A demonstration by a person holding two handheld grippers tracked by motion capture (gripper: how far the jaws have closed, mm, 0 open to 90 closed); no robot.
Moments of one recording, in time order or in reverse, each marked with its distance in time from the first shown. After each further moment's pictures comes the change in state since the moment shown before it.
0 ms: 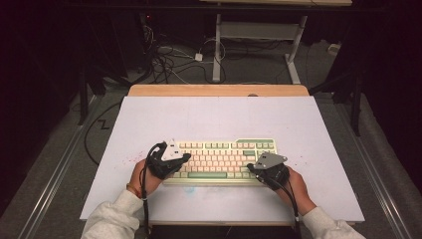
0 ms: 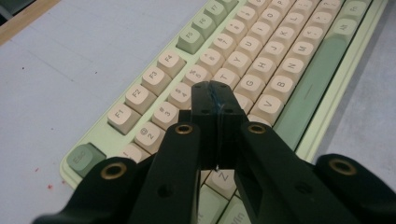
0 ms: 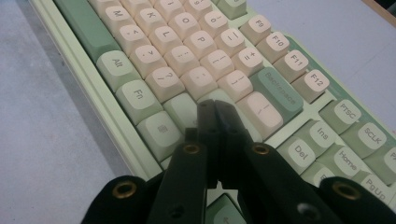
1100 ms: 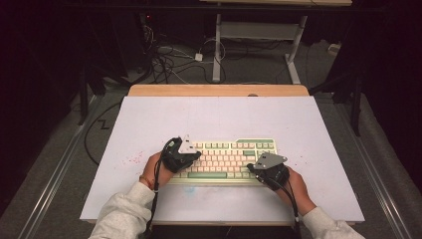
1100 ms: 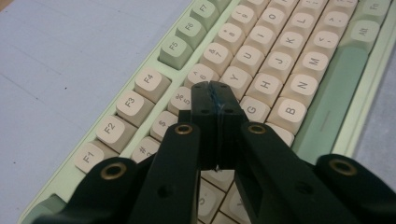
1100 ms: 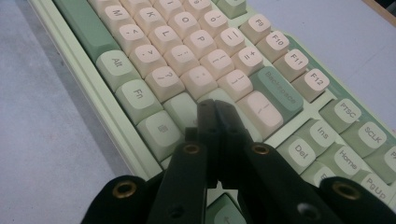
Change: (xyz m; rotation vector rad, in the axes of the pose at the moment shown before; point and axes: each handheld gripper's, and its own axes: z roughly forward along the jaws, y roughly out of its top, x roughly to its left) left arm 0.002 0.021 0.035 0.073 -0.048 0.027; right arm 0.000 0.000 0.000 0.001 -0.003 -0.001
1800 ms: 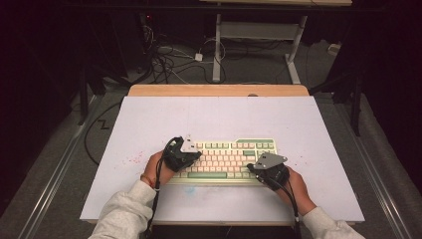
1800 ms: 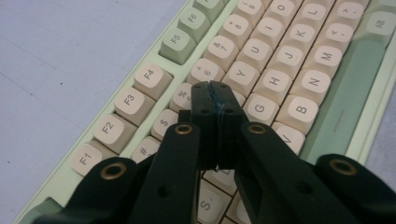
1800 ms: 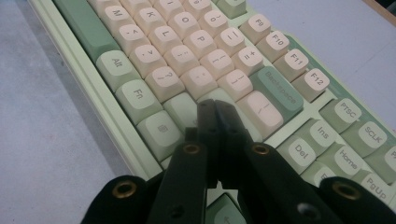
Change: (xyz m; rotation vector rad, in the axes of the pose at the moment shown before) left arm 0.002 0.001 0.006 0.030 0.001 -0.001; right arm 0.000 0.000 0.000 0.000 0.002 0.004
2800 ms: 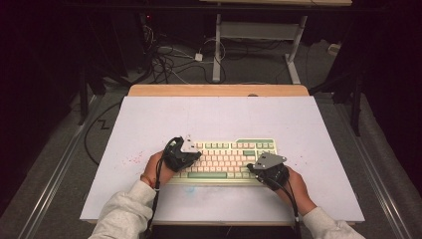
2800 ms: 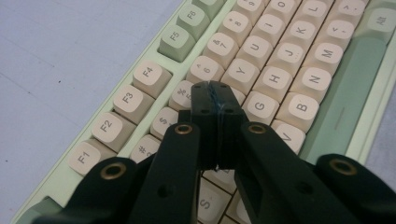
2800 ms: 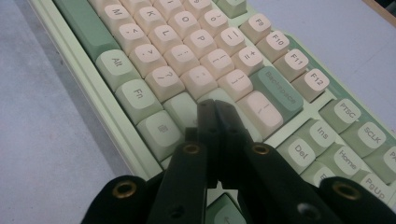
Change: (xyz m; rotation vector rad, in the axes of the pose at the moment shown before) left arm 0.000 0.000 0.000 0.004 -0.002 0.000; right arm 0.000 0.001 0.000 0.003 -0.003 -0.010
